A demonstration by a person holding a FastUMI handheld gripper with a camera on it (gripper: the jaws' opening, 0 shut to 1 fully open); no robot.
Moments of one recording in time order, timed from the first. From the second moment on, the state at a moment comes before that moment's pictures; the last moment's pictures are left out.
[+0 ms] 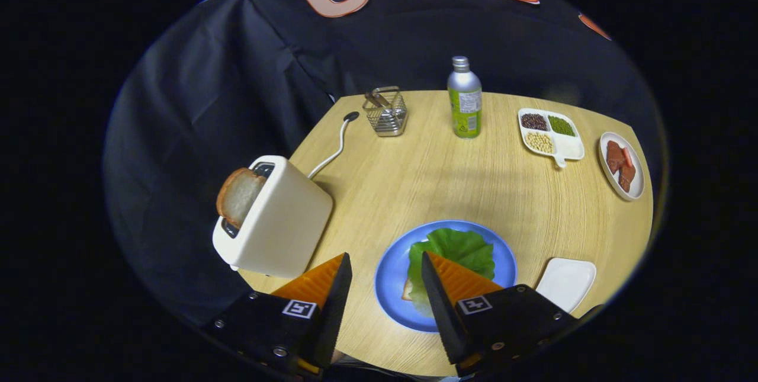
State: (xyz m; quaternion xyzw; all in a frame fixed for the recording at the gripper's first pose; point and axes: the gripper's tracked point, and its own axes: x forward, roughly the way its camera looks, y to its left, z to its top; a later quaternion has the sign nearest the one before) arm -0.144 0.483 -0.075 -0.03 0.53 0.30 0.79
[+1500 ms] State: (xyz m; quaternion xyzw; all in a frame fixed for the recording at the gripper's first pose) arm -0.173 0.695 -0.076 -0.07 0.60 0.28 0.75
